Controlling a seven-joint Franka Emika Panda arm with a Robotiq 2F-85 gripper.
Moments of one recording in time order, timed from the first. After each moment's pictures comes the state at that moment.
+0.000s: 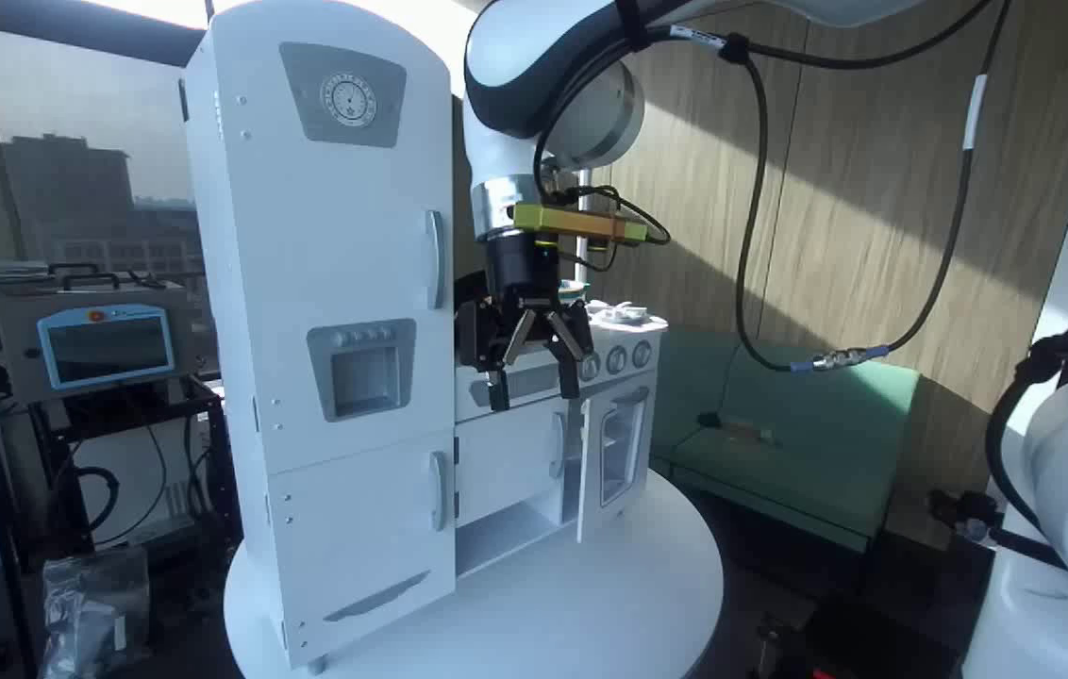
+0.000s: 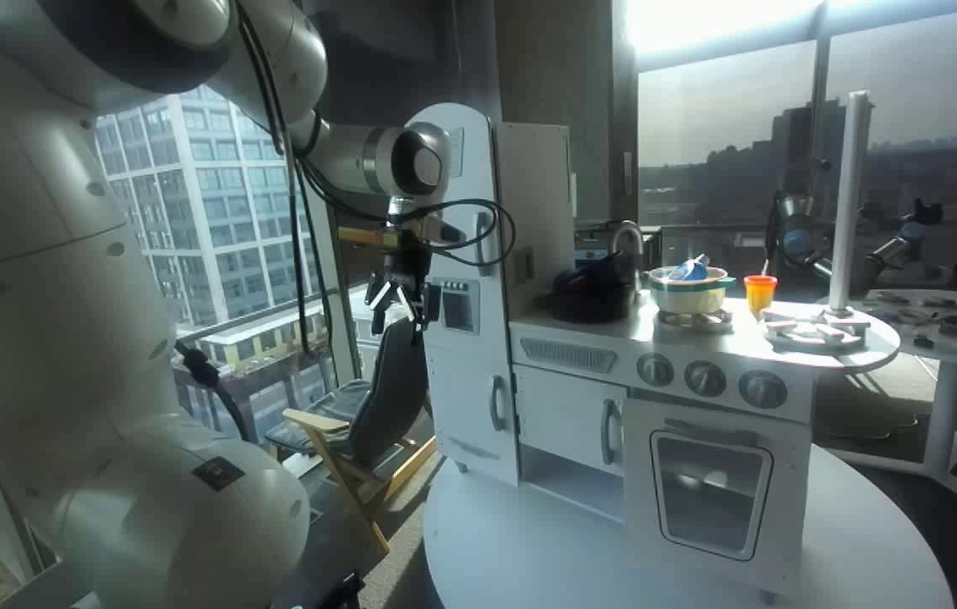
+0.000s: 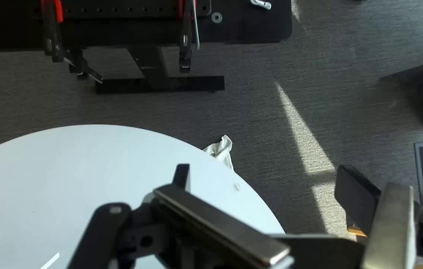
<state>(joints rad) 0.13 -0.17 0.18 -2.15 0.18 1.70 0.26</state>
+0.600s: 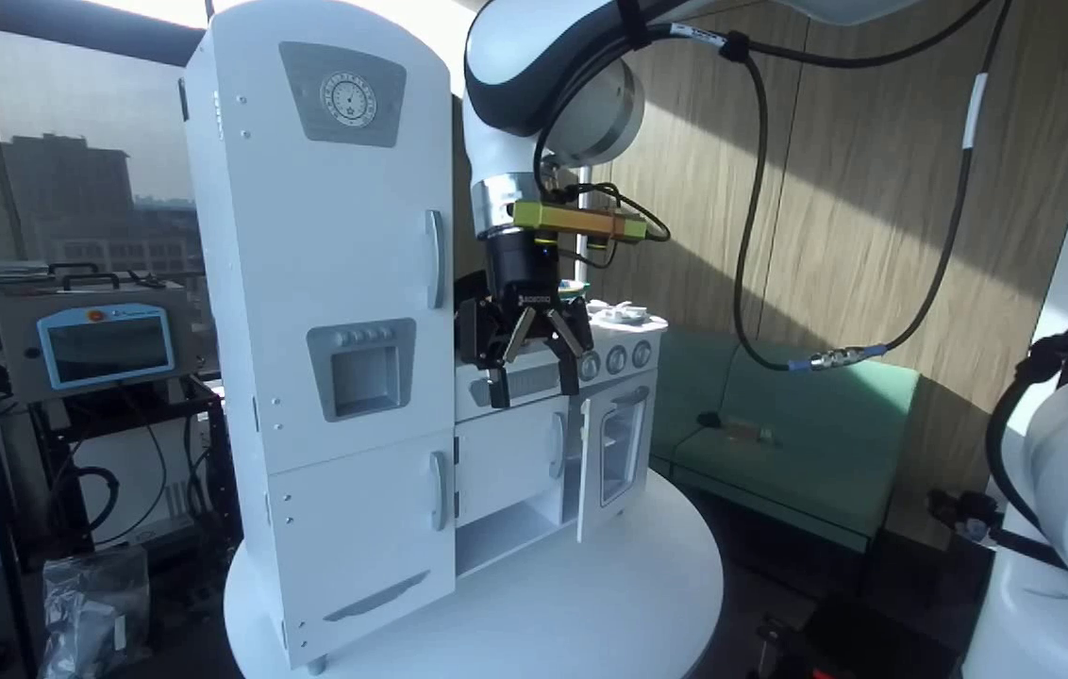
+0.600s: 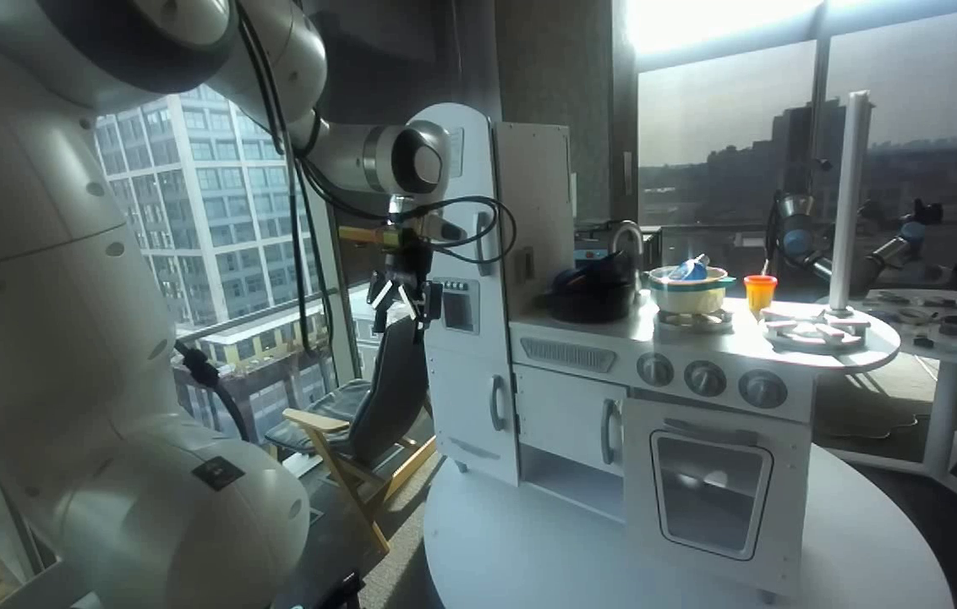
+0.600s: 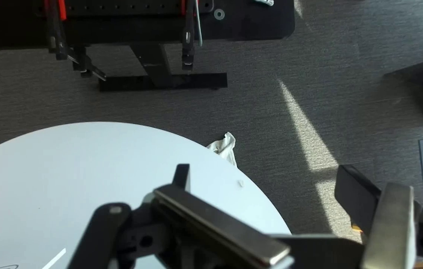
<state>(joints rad) 0.13 -0.17 0.18 -2.15 0.16 1.71 0.27</state>
